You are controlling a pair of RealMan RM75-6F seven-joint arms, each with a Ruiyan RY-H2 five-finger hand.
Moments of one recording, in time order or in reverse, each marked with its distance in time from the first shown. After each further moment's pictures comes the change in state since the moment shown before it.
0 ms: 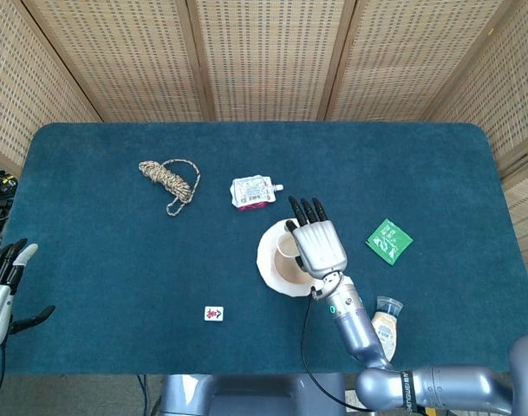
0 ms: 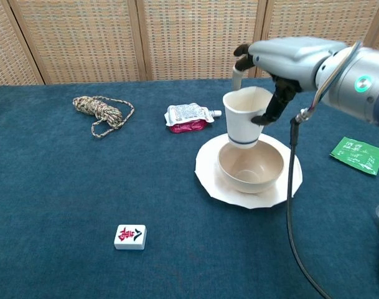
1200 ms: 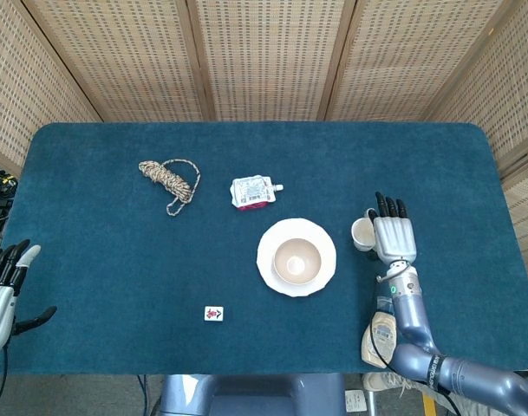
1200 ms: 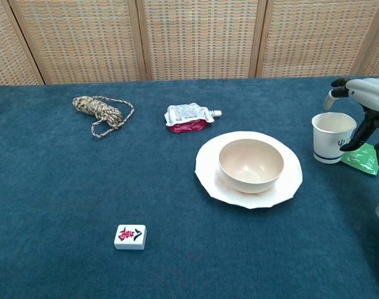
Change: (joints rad) left arm 0.003 -0.008 0.003 -0.007 0.006 0.006 0.033; right arm -0.147 0.024 -0.090 0.430 0.001 -0.107 0.344
